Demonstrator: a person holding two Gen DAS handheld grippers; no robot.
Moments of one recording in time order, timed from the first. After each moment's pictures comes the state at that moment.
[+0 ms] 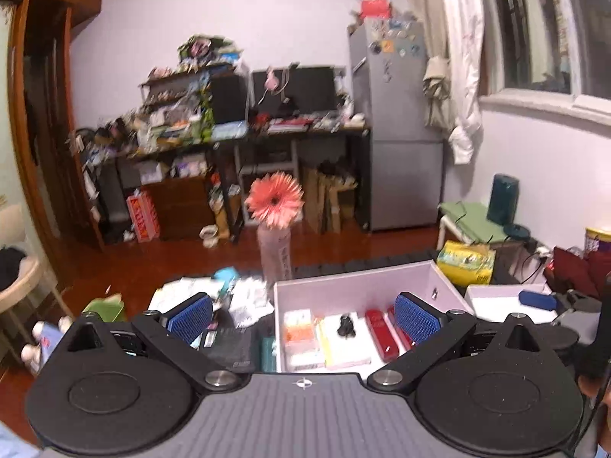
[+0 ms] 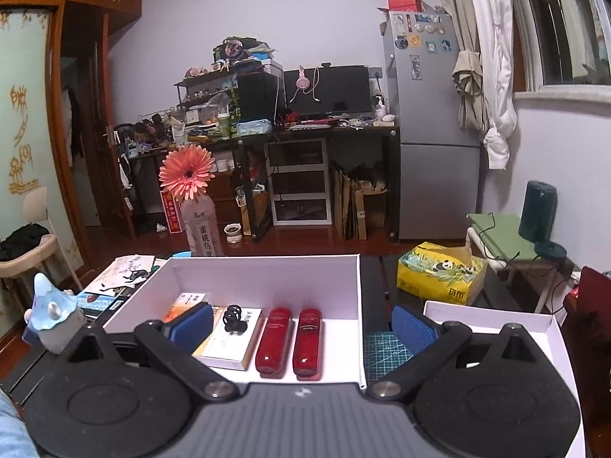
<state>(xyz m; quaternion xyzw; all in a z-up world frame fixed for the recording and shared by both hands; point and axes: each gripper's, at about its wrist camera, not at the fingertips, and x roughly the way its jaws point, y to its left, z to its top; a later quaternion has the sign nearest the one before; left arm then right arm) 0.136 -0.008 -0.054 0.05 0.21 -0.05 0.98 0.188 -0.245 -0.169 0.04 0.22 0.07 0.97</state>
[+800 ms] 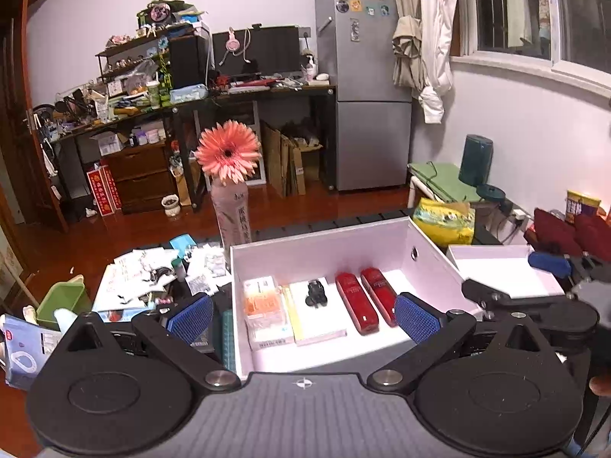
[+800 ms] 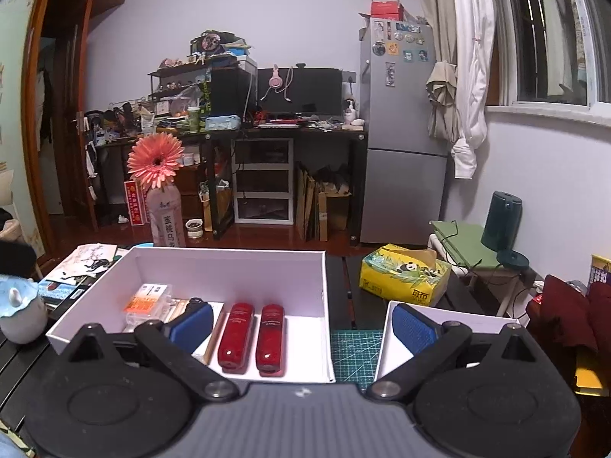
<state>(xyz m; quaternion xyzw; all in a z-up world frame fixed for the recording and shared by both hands) 0.178 -0.018 -0.104 0.06 0.27 -0.10 0.96 0.187 -0.238 -0.177 0.00 0.22 0.00 0.98</state>
